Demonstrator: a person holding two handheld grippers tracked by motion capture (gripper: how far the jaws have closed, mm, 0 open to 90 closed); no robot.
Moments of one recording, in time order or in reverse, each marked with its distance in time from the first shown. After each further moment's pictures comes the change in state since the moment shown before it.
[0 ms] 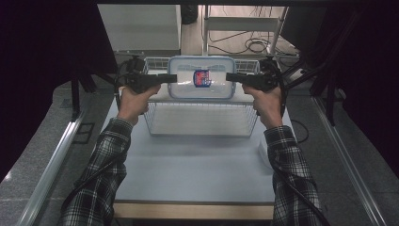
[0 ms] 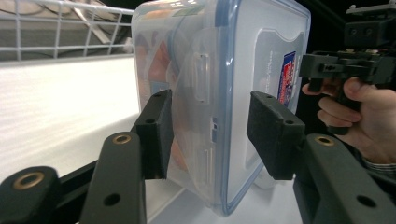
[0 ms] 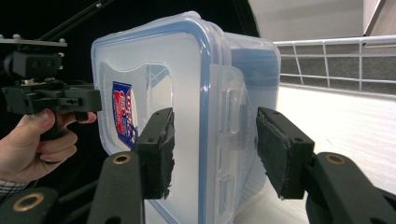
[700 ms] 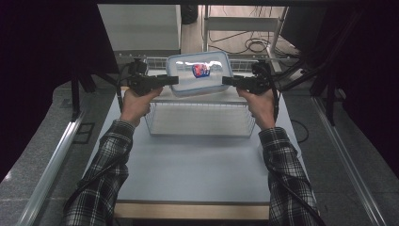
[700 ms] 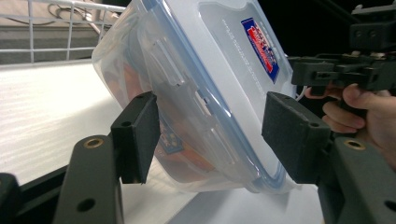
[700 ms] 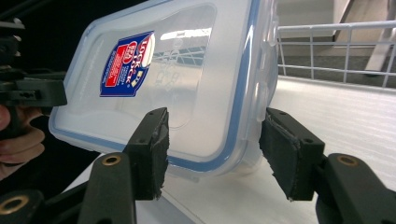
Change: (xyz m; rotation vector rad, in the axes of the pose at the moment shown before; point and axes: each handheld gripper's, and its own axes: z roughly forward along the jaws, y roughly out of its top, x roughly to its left) left arm 0.007 -0.008 0.007 -0.023 0.017 0.014; right arm 0.000 -0.009 0.018 0.028 -0.099 -0.044
